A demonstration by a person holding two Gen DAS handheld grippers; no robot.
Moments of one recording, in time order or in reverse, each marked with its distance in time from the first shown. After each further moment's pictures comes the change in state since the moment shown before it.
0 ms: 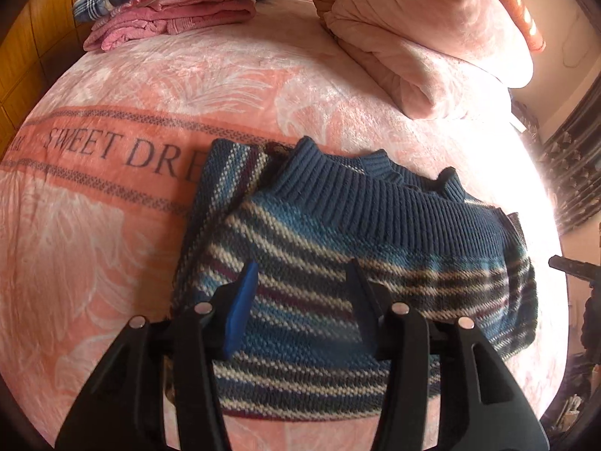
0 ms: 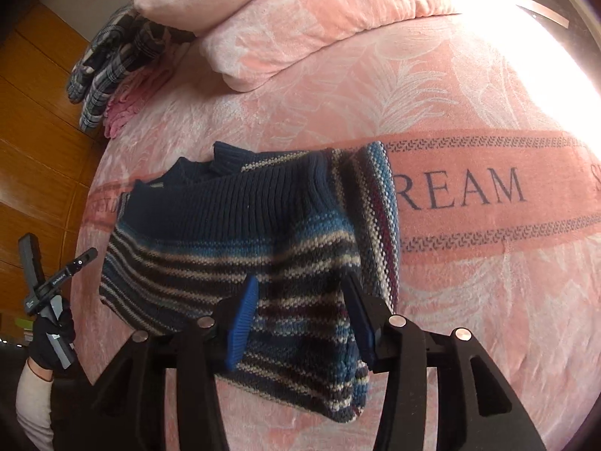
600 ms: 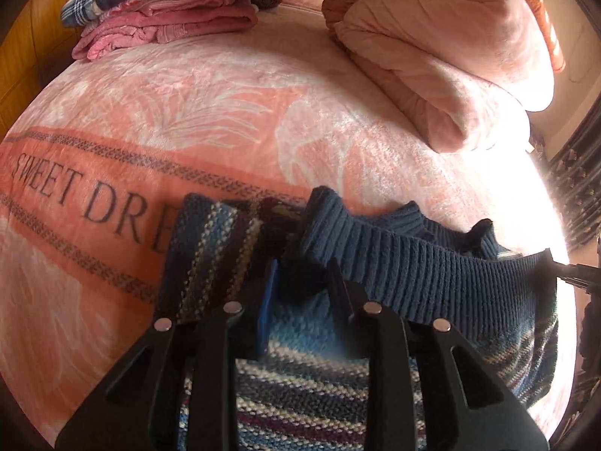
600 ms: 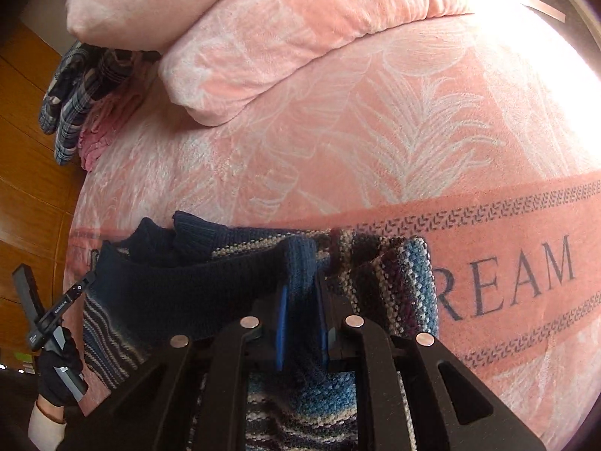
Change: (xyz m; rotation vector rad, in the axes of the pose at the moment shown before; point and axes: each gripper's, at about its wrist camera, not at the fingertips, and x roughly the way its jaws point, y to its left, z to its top) left arm 0.089 0.017 0.064 -0.031 -0.076 0.048; right arm 0.088 -0.006 0.094 0.069 -0.048 -0.030
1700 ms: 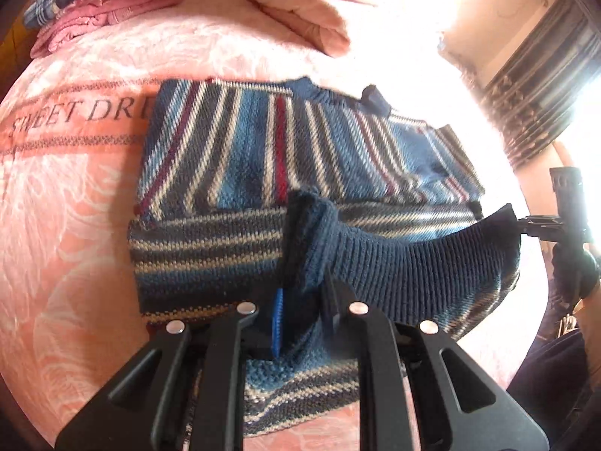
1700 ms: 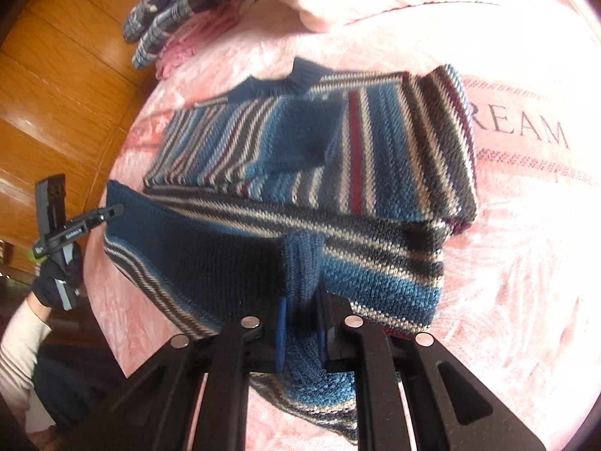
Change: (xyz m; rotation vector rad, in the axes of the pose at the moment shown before) left arm -0.135 0.000 -0.118 0.198 0.086 -0.269; right arm -0.109 0.021 -0.174 -0.196 0.094 0.182
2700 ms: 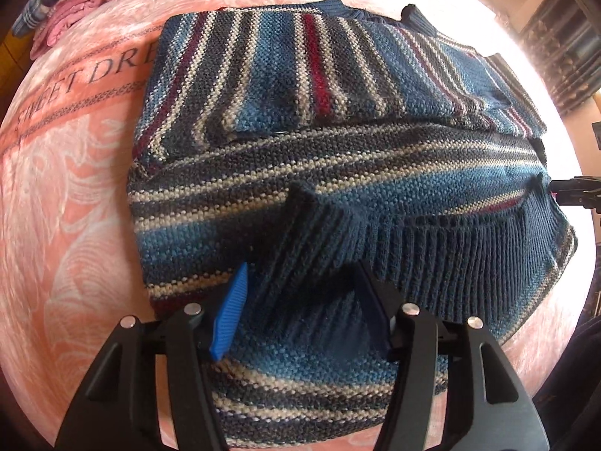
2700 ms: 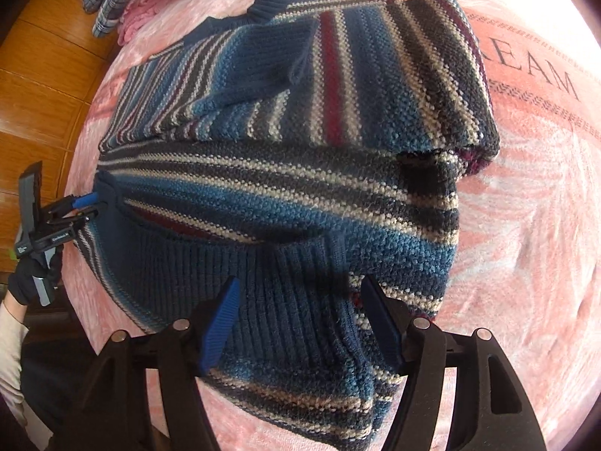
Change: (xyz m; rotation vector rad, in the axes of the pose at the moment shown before) left arm 0.074 0.005 -0.035 0.101 0.274 0.224; right arm 0.078 -0.002 -0.018 0.015 0.218 -0.131
